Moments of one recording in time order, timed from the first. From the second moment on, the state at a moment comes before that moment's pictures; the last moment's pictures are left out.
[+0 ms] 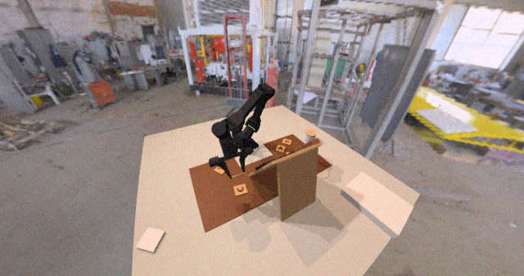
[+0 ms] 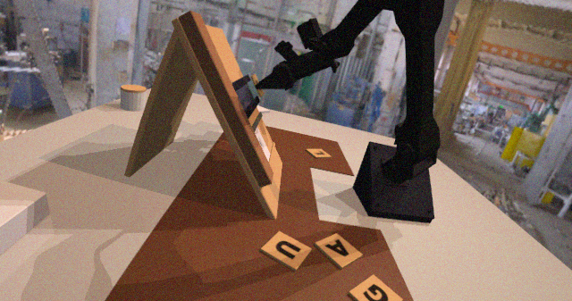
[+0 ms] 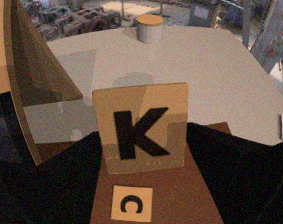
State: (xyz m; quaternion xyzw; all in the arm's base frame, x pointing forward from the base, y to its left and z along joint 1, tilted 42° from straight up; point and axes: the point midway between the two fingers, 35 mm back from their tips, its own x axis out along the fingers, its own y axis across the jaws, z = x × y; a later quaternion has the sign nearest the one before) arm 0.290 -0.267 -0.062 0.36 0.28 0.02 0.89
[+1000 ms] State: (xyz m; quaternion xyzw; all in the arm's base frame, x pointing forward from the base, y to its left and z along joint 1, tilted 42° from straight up) arm 0.292 -0.262 -0.056 0.36 0.28 0.02 0.89
